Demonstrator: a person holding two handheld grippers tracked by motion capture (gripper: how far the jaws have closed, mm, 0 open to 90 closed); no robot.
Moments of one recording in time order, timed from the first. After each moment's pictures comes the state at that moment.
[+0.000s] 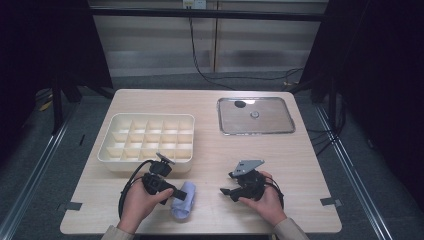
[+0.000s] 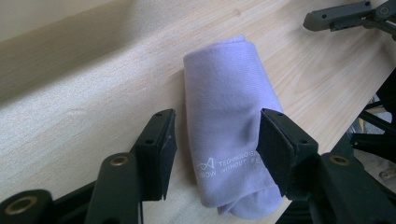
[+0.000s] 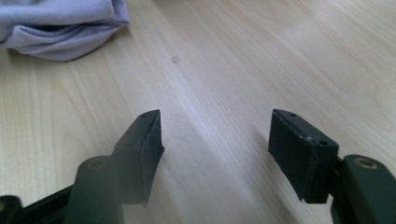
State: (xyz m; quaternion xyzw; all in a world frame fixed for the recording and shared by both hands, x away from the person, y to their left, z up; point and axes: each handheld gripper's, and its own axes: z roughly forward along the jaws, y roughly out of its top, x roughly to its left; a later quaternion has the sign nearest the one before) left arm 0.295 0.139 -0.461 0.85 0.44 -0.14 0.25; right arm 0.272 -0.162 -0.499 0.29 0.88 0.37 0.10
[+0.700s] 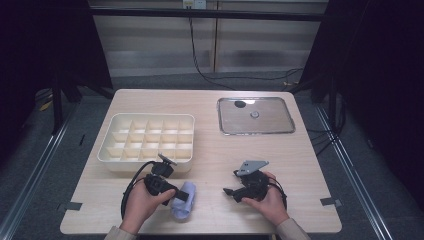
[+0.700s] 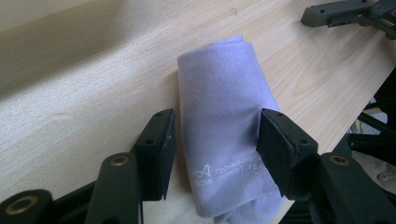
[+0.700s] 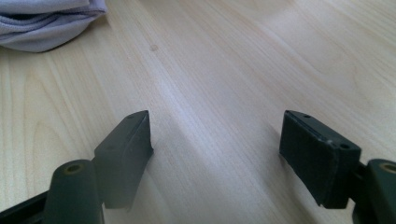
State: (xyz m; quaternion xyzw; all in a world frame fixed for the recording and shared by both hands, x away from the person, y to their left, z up) left arm 0.293 0.134 -0.466 0.85 0.44 -0.14 0.26; right arm 0.273 -0.173 -0.507 0.30 0.87 0.37 0.11
